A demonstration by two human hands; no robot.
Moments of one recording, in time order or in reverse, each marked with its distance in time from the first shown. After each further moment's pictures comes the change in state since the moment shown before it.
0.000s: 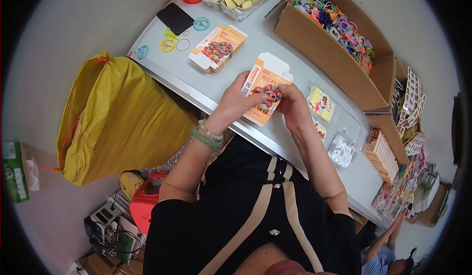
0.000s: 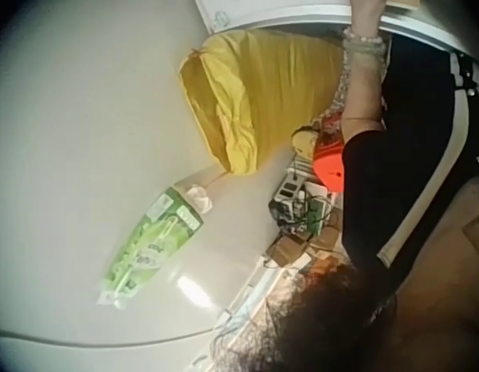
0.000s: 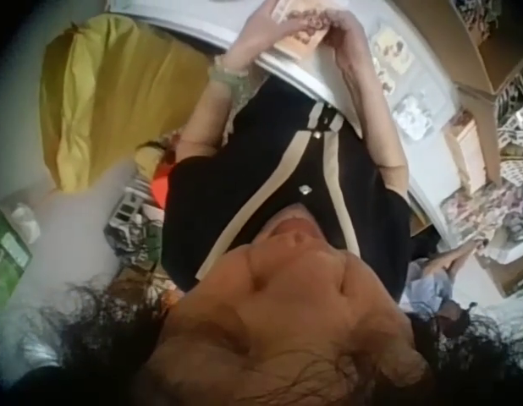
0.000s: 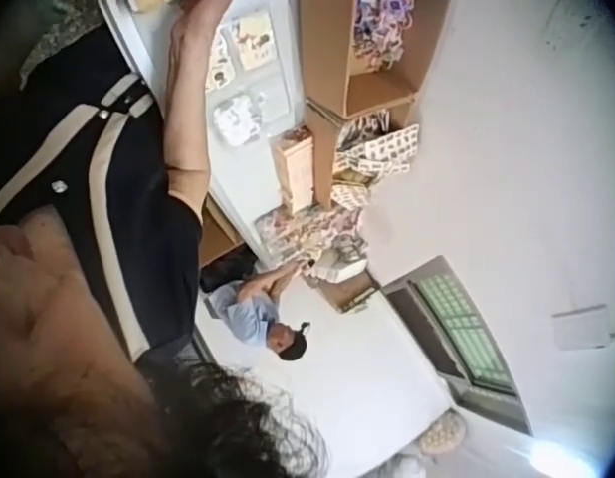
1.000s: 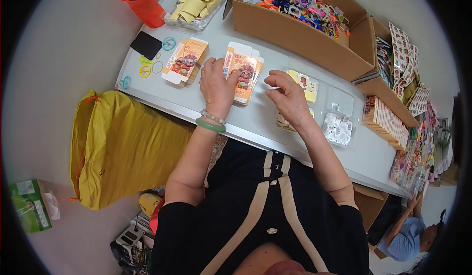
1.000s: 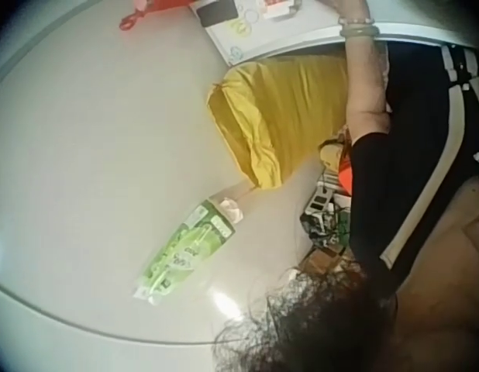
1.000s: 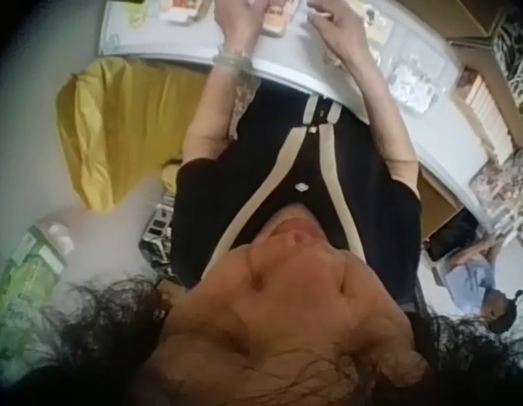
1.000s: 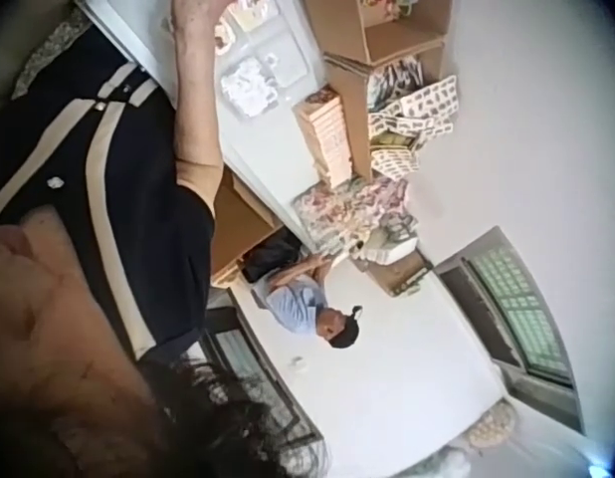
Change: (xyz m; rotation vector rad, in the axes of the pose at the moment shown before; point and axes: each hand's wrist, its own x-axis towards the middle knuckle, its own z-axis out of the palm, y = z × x) left_hand 0.041 -0.005 0.031 1.282 0.456 0.451; right_hand -0.038 -0.022 -0.039 -0.817 0.174 -0.417
